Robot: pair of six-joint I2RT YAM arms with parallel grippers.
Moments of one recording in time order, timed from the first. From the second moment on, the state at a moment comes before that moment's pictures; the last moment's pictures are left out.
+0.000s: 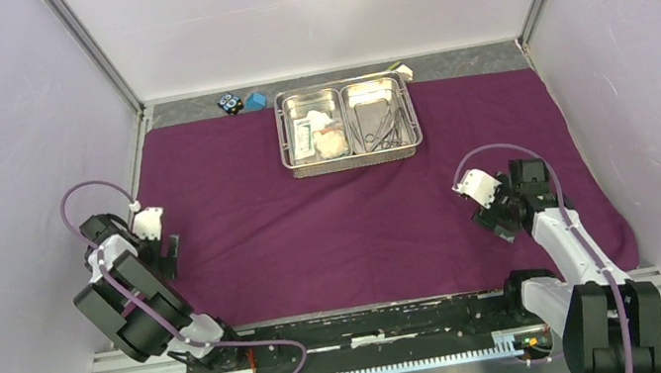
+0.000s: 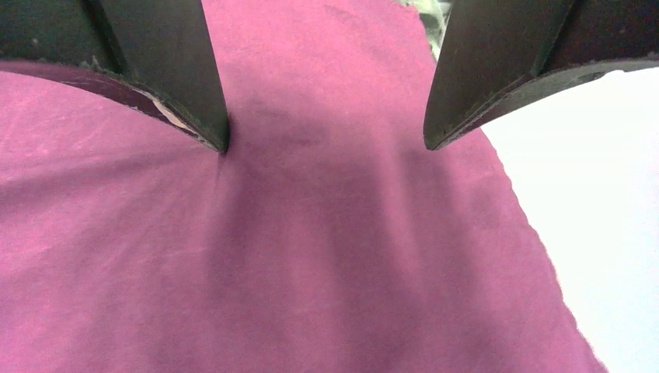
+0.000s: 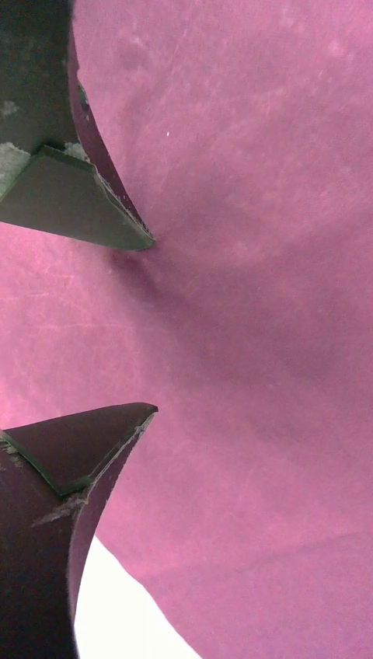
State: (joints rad) left arm 0.71 1.46 0.77 -0.53 0.15 0.88; right arm -0.12 0.99 0.43 -0.52 -0.09 -1.01
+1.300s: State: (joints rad) left arm 0.31 2.11 1.68 -0.49 0.34 0.14; right arm -0.13 1.94 1.33 -0.14 -0.06 -0.44
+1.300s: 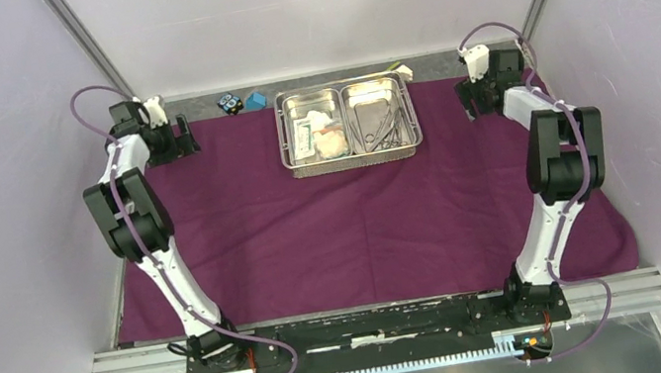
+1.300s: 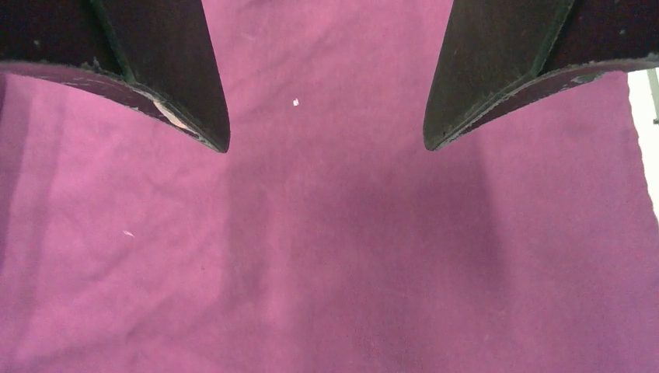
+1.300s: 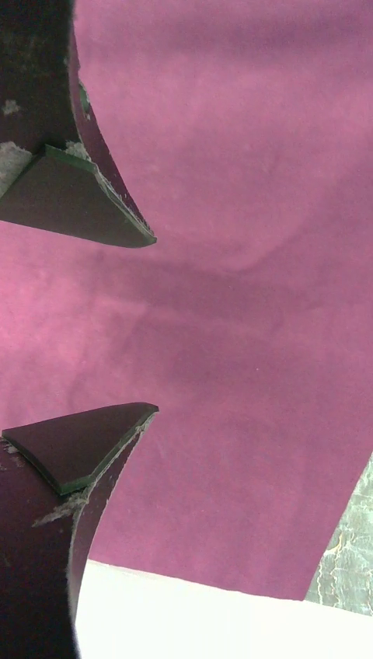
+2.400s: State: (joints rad) left arm 0.28 2.27 1.78 -0.43 -0.09 0.33; right arm -0.19 2.10 1.44 -0.15 0.12 -0.58
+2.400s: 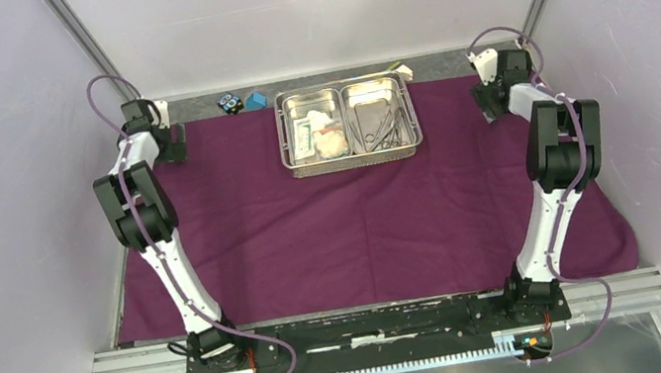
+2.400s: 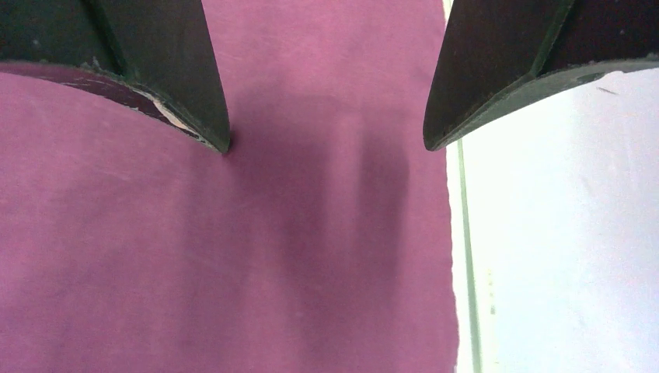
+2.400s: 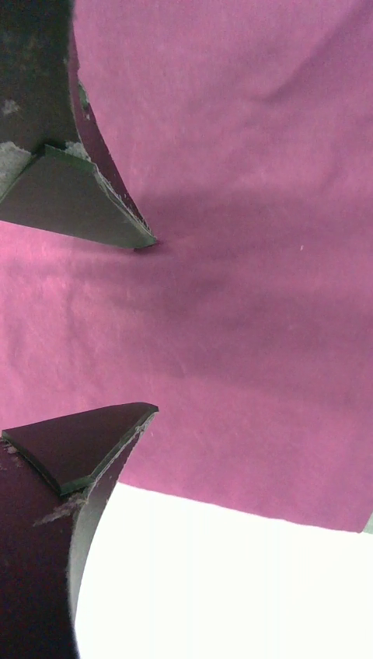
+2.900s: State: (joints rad) left arm 0.37 2.24 1.76 -0.45 -0.07 0.37; right arm -0.24 1.99 1.37 -0.23 0.04 -0.62
